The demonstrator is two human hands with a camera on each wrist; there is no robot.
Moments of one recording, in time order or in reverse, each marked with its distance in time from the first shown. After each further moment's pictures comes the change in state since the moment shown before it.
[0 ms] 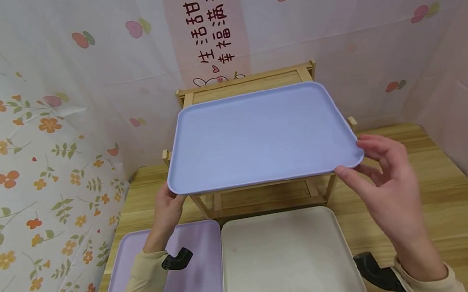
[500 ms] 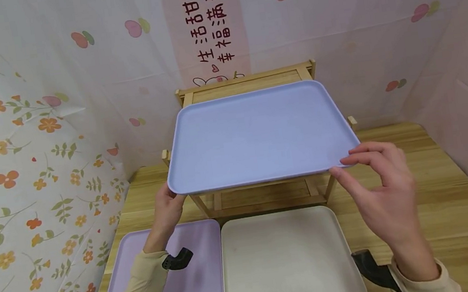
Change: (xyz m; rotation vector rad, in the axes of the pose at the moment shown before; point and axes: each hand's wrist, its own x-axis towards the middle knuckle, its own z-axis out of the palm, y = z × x) left_hand 0.000 0.001 0.000 0.007 0.001 -0.024; right_hand -0.002 0.000 0.009 -0.632 0.025 -0.342
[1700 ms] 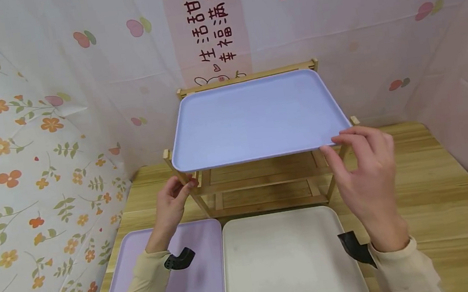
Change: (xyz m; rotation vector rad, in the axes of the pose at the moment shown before) left_hand 0.000 -0.001 0.001 0.001 -0.020 0.000; right_hand 0.017 0.024 0.030 -0.216 0.095 -0.133
